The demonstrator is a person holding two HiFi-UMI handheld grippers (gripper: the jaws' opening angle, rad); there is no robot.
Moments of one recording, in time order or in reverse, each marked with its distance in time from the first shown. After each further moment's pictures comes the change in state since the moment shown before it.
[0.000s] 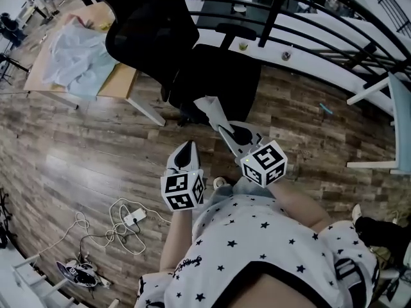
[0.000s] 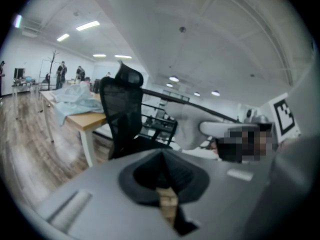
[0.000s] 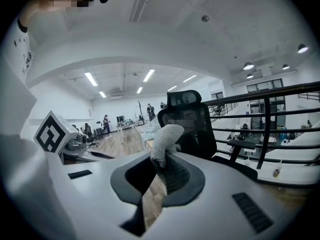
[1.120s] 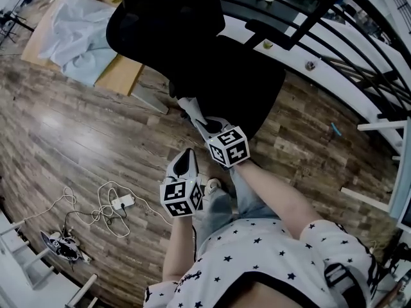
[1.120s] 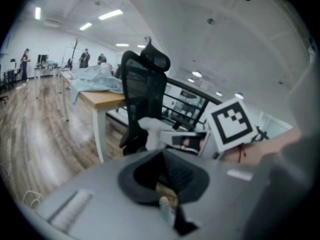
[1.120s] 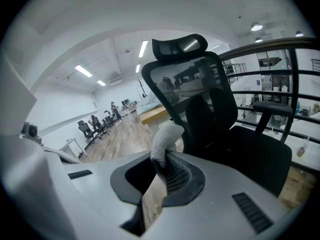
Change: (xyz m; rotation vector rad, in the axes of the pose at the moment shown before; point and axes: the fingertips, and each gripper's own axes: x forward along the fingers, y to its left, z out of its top) left arm 0.079 0.073 -0.038 -0.195 0.087 0.167; right arm 0.208 -0.047 -0.105 0.130 0.307 0.133
